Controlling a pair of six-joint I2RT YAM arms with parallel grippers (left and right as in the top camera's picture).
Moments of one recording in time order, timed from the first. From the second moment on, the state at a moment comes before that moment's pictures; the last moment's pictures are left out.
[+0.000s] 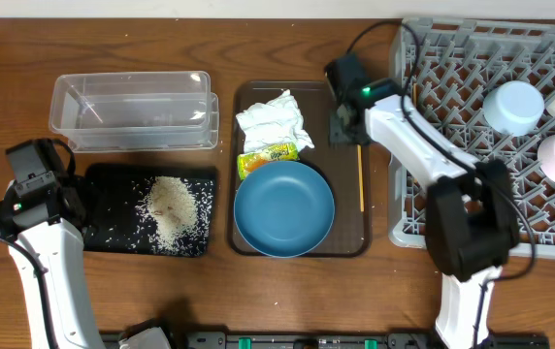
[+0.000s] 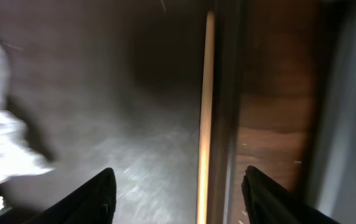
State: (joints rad) left arm 0.45 1.22 1.00 -0.99 -0.22 -0.83; right arm 0.42 2.10 1.60 -0.83 0.18 0.40
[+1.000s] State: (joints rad) left arm 0.45 1.22 1.00 -0.99 -0.22 -0.83; right arm 0.40 2.14 1.51 -0.69 0.09 0.41
